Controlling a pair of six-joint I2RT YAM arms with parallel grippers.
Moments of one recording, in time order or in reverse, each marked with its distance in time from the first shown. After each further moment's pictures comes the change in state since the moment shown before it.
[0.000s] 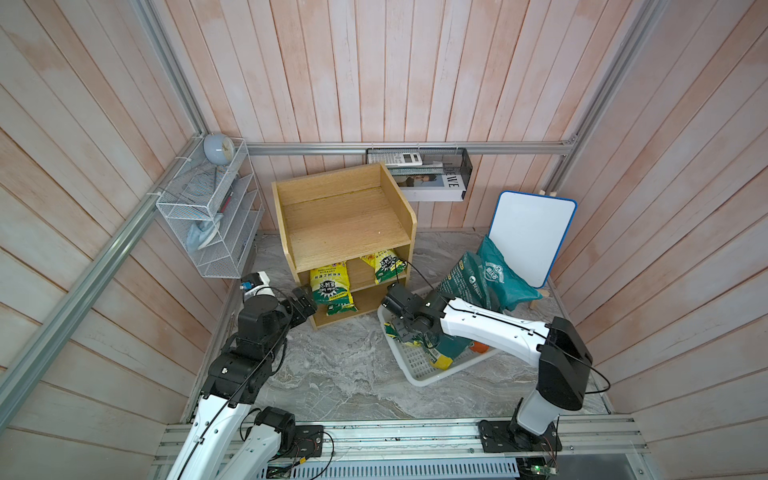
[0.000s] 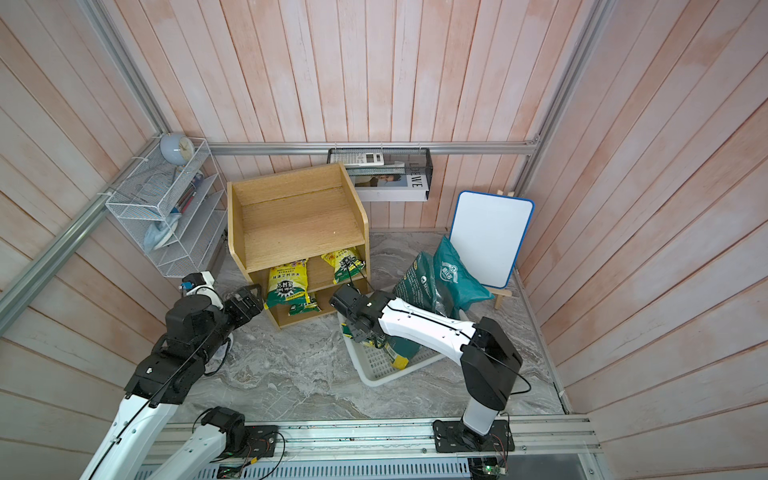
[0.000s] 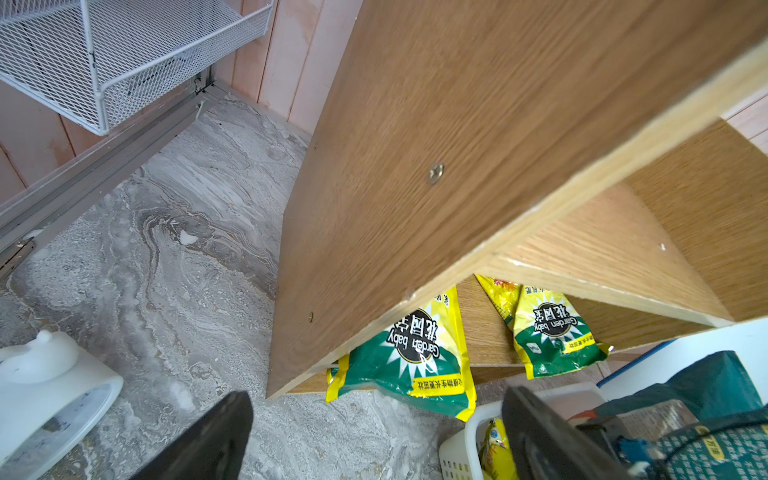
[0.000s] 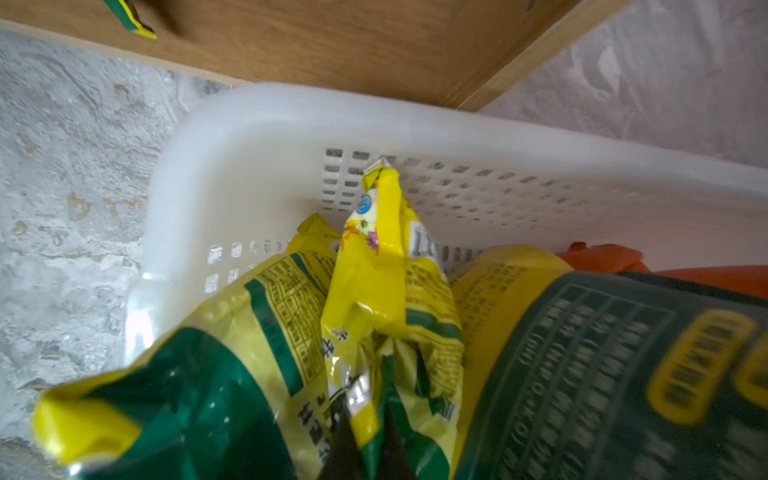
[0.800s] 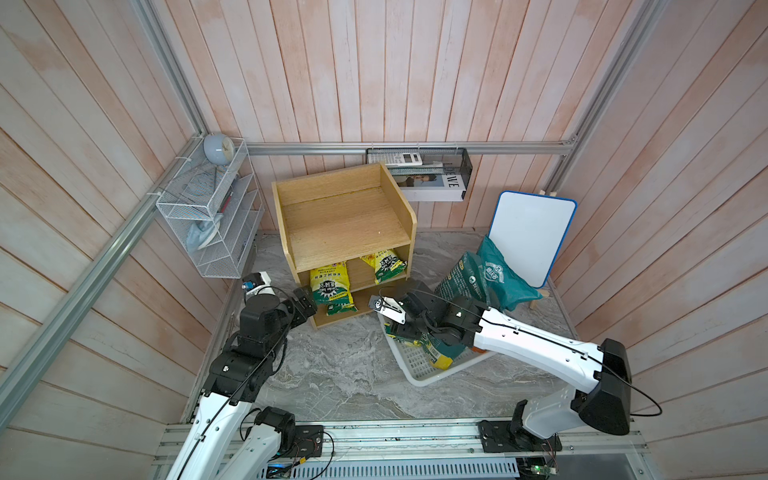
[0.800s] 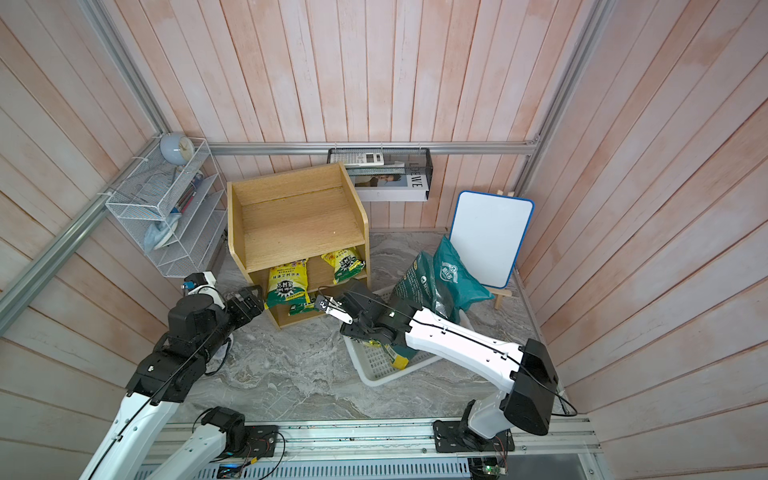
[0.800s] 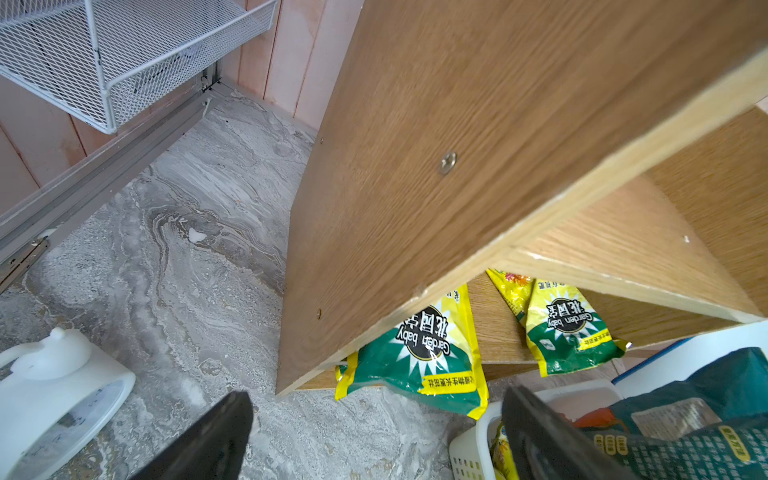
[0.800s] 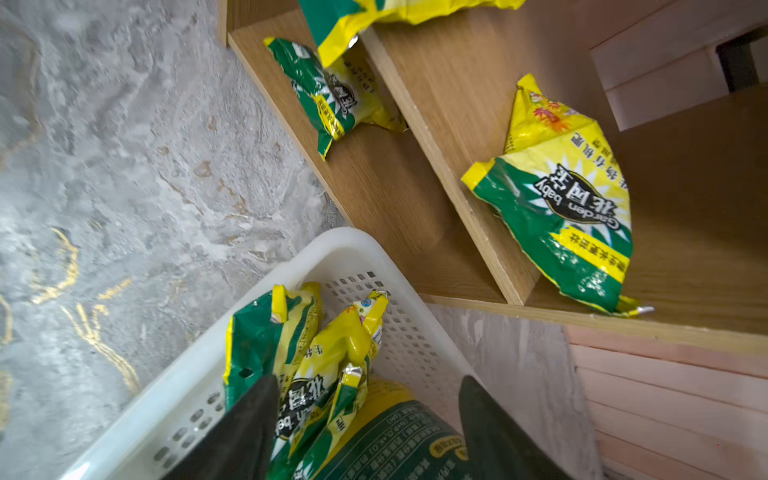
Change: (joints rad) left arm 0.000 0.027 0.002 -0.015 -0.007 0.018; right arm 0.072 -0.256 -0.108 0.265 0.045 -0.912
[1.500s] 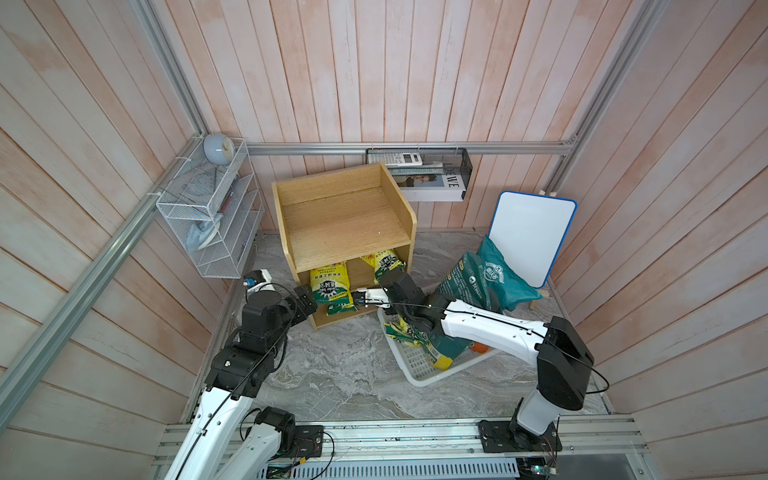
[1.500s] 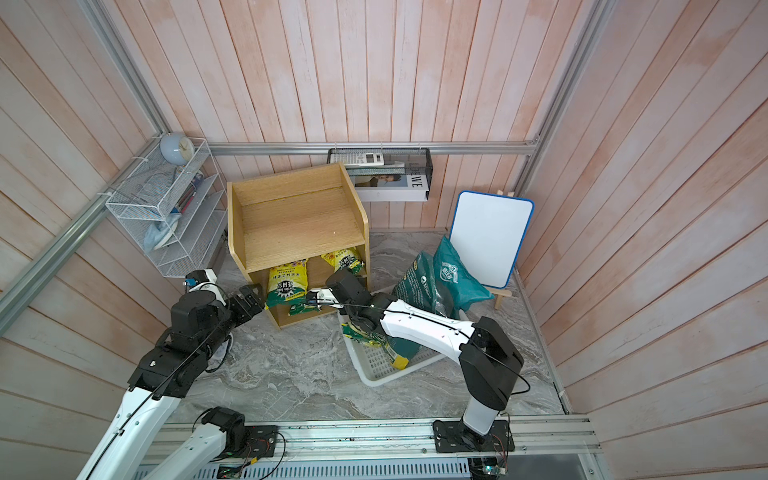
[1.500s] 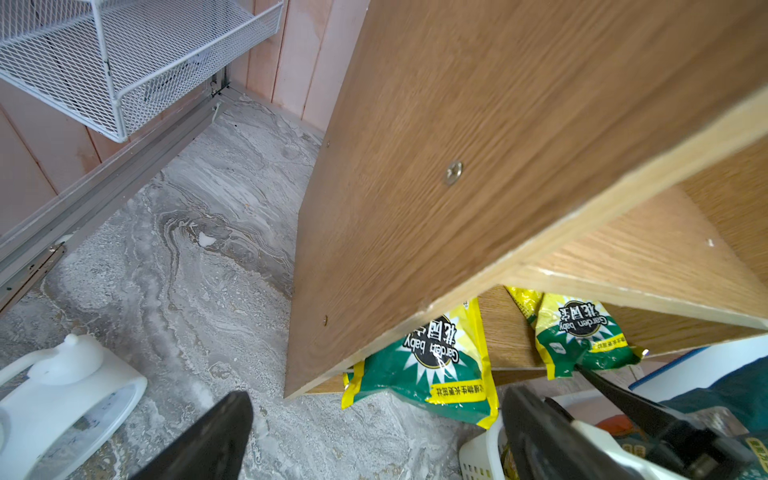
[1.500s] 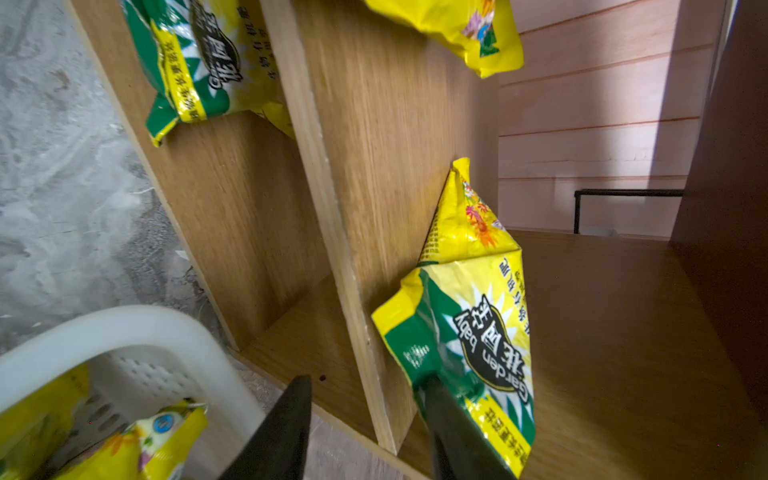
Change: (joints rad) left arm 0.000 0.012 0.018 -0.008 -0.023 0.013; right arm -0.095 0.228 0.024 0.430 0.143 -0.476
